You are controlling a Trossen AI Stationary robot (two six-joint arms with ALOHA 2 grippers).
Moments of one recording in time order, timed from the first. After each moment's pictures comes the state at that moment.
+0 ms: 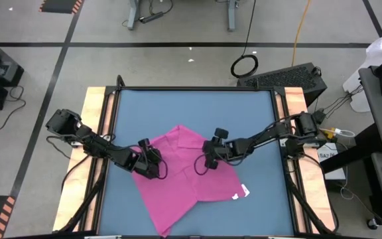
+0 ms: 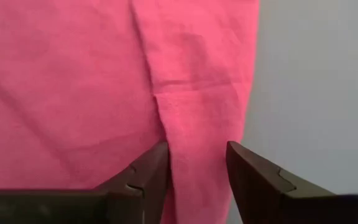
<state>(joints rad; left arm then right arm) -0.39 1.54 0.55 -0.22 -0.58 -0.51 0.13 1.83 0.89 -0.09 0.51 0.25</state>
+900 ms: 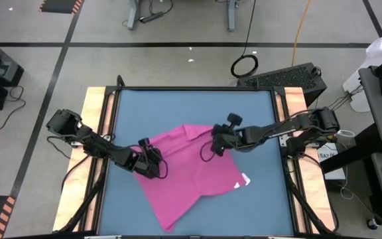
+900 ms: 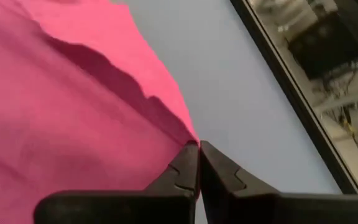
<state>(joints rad) -0.39 1.54 0.55 -0.21 -0.61 -0.51 0.05 1.57 0.92 -0.43 0.70 0.30</state>
